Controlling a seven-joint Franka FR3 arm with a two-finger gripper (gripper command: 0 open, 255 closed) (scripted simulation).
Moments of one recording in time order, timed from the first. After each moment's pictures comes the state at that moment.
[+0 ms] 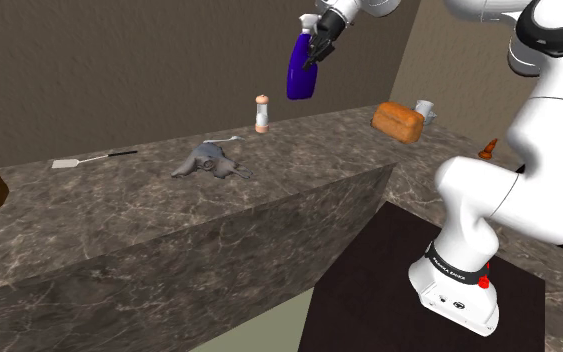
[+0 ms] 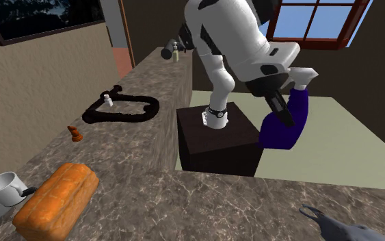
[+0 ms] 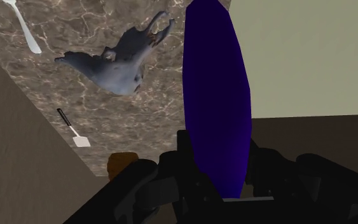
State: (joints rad) arm 1.53 -0.48 -1.60 -1.61 0.19 1.79 -1.36
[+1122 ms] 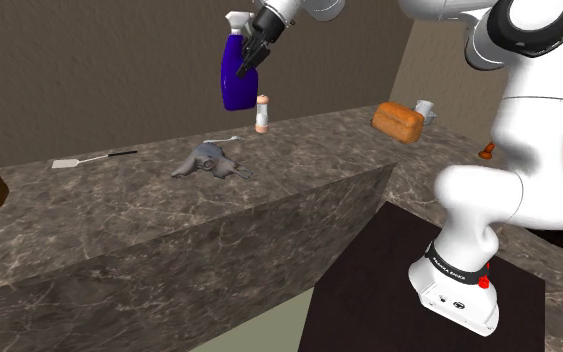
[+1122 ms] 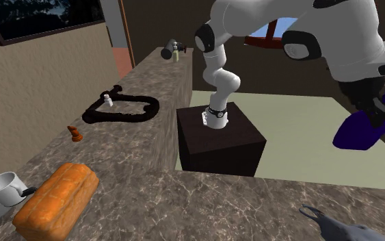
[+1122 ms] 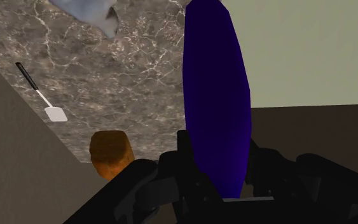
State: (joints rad) arm 2.03 -0.43 -1.75 -1.59 0.17 2.04 -1.08
